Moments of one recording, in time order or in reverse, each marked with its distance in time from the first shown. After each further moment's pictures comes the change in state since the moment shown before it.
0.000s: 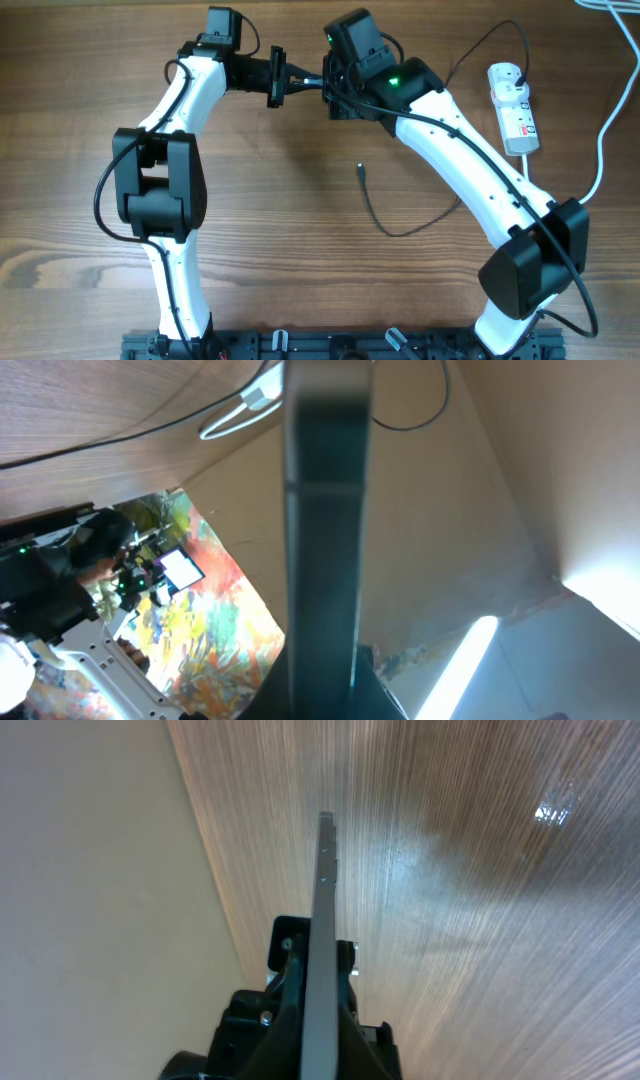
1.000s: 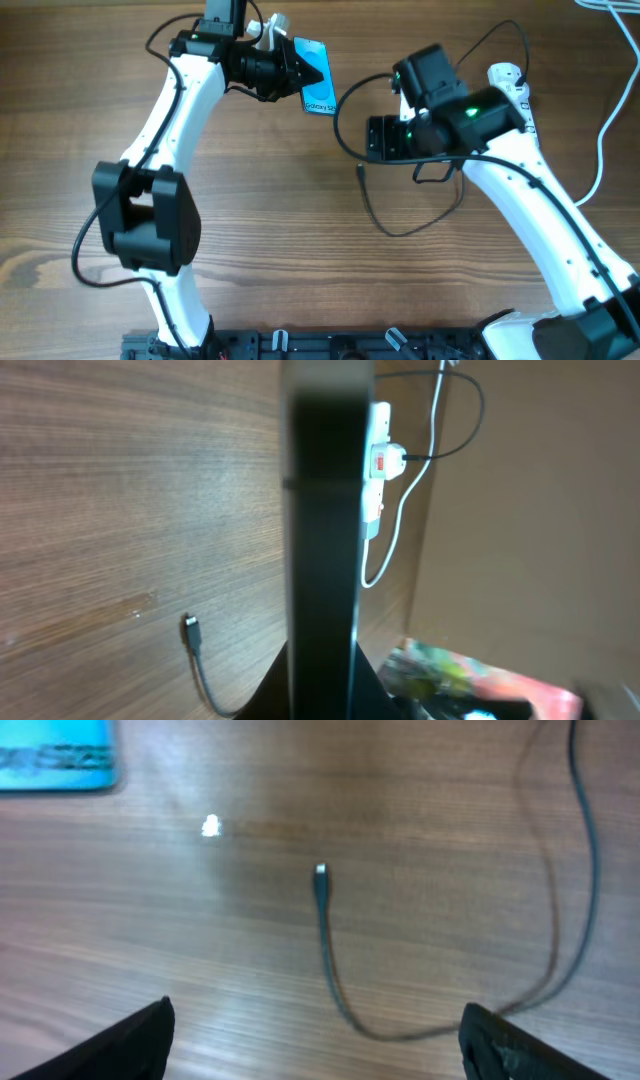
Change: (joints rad) left arm -0.053 -0.209 -0.005 -0.097 -0.523 0.890; right arm -0.116 -0.312 -0.268 -0.365 -0.054 -1.631
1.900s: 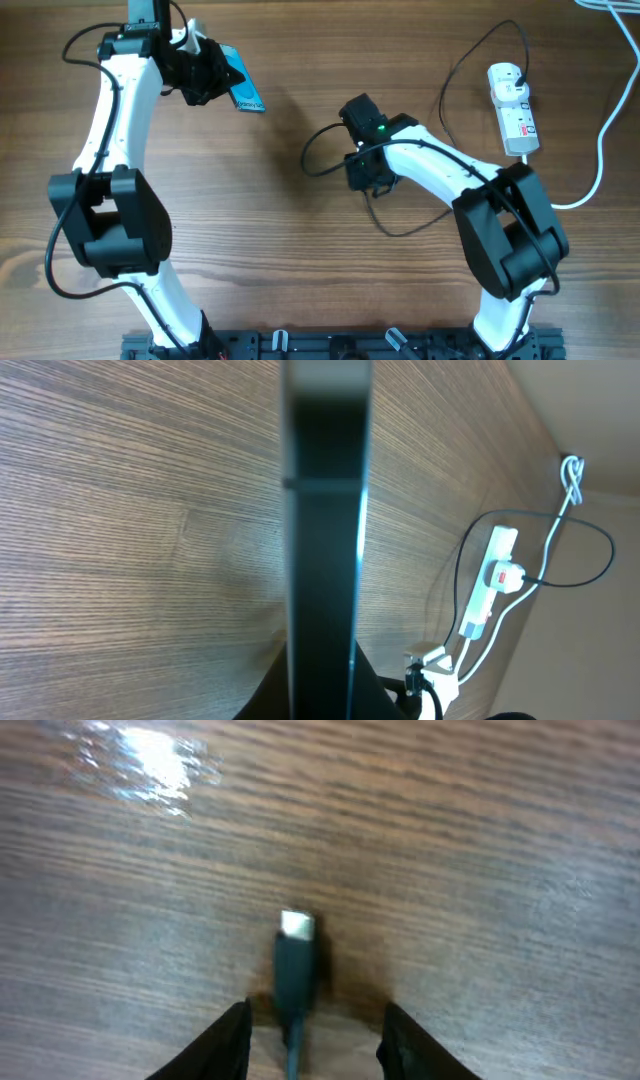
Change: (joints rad) left arm 0.230 -0.023 0.000 -0.148 -0.280 0.058; right arm 0.085 0.407 -0.209 0.389 0.053 -0.051
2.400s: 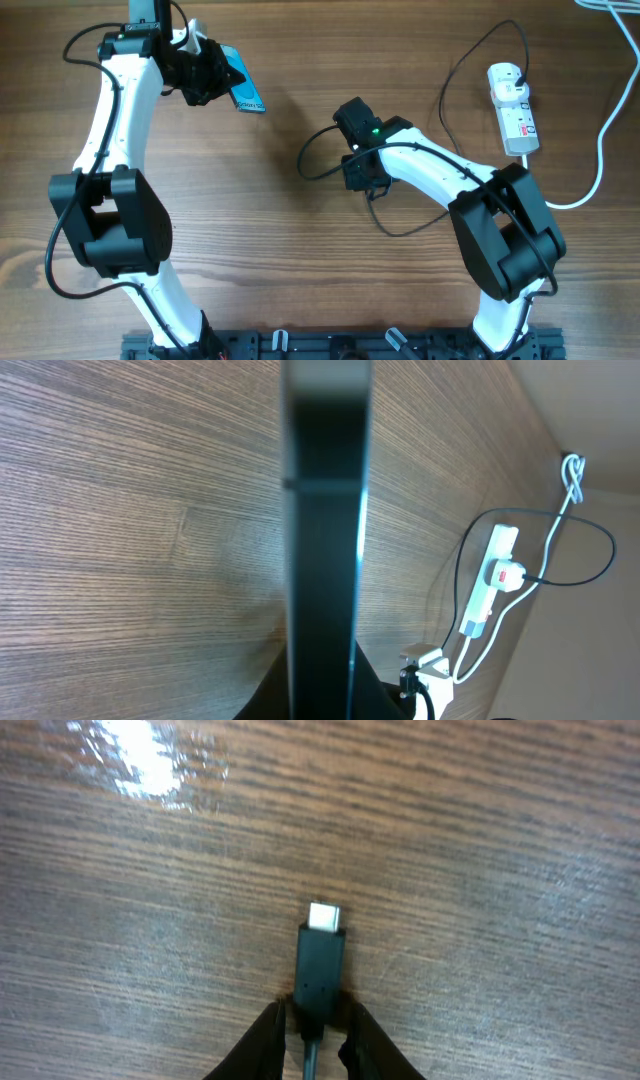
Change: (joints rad) left arm -0.002 0.000 0.000 -0.004 0.000 0.000; right arm 0.020 0.003 0.000 -0.008 0.029 0.023
